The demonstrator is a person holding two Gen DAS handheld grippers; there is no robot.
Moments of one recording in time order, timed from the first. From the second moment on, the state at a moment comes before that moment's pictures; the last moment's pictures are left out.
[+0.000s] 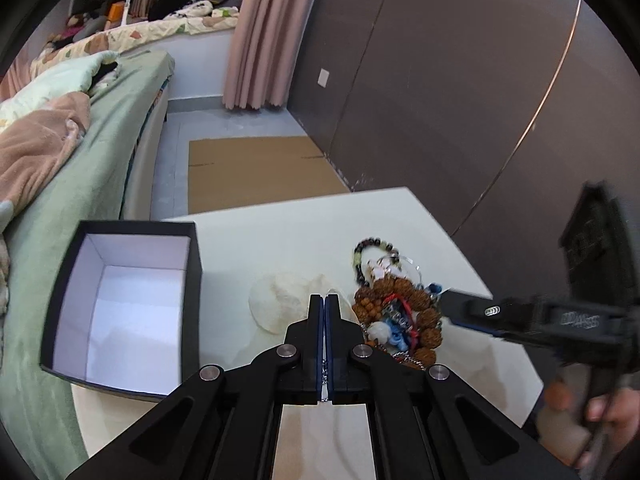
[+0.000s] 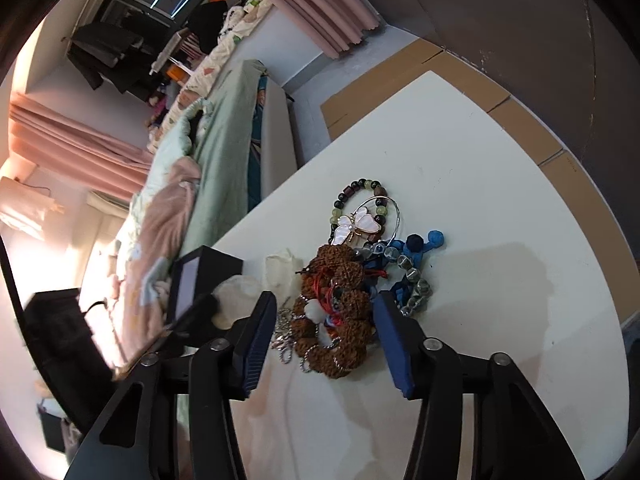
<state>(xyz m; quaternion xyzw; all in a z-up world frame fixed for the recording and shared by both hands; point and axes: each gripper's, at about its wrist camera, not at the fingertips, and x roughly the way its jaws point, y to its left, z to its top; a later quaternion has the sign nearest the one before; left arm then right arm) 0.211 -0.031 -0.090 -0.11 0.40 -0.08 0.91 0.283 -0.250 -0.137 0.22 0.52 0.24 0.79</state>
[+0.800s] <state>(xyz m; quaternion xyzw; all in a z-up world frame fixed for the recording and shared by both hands) 0.182 0.028 -0.043 -0.16 0.33 -0.08 0.93 0.261 -0.227 -0.081 0.17 0.43 0.26 0.85</state>
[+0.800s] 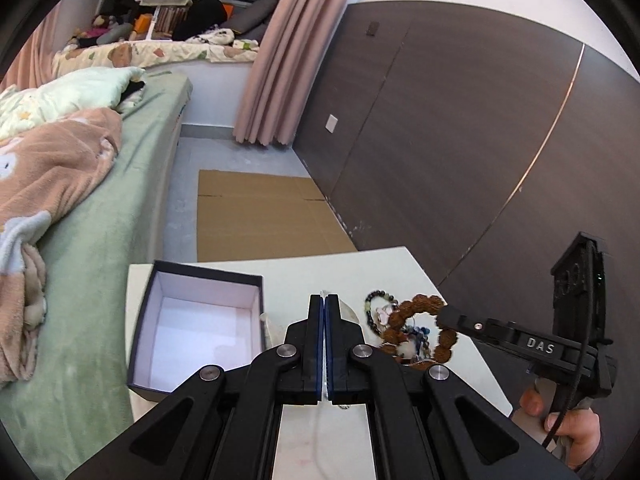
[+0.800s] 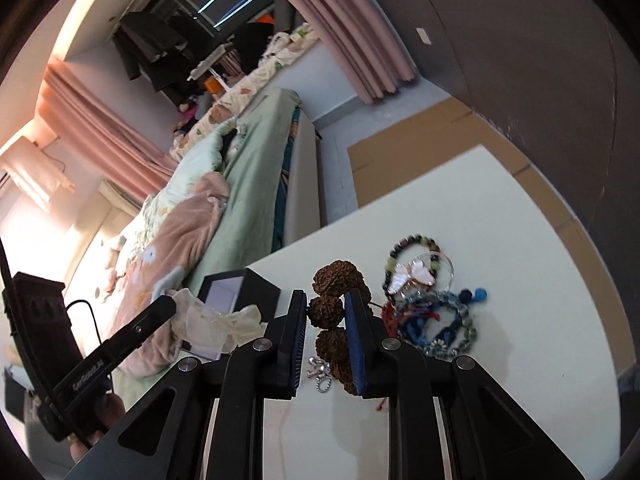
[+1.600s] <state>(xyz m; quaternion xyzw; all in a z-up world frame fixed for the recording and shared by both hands) 0.175 0.095 -0.029 -0.22 0.31 -0.03 0.93 0.255 -0.146 0.021 0.07 0.33 0.34 0.88</state>
